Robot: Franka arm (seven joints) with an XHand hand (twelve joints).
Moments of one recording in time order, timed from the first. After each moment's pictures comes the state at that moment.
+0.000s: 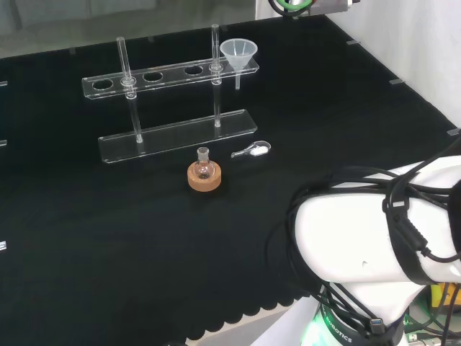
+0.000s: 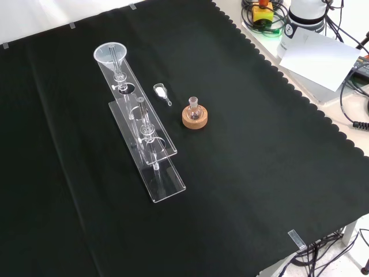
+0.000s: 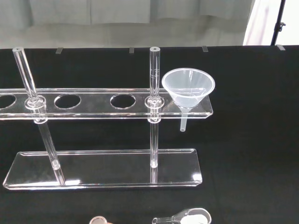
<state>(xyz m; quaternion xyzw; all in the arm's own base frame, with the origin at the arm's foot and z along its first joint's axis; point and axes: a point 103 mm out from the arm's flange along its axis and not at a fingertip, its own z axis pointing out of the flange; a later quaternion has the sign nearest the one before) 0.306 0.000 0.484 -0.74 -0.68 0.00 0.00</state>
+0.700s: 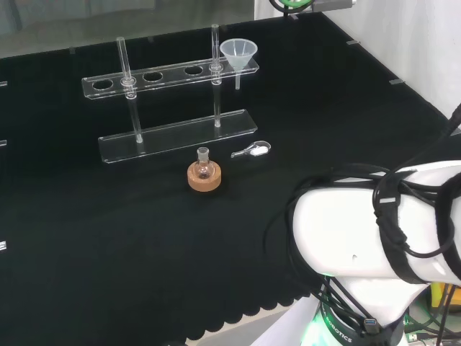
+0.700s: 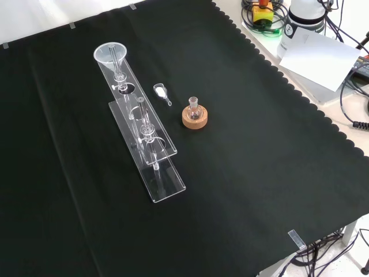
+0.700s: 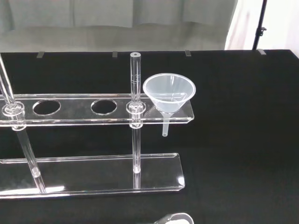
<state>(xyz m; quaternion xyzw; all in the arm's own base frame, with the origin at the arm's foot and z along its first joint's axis) 0.309 -0.011 0.487 -0.75 -0.66 0.01 -0.01</state>
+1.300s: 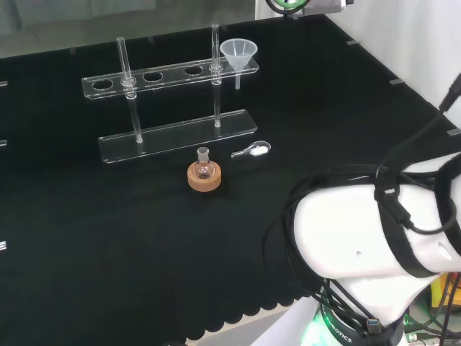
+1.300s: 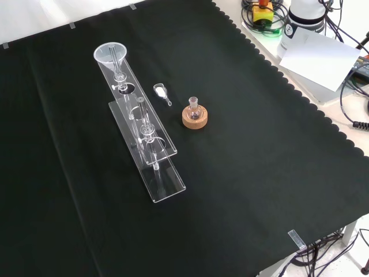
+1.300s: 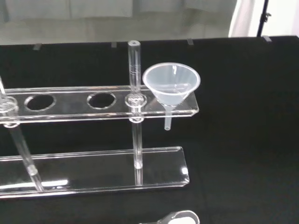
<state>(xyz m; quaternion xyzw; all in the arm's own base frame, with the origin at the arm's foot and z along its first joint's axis) 0.341 -0.019 0.463 -0.76 -0.65 0.01 0.01</state>
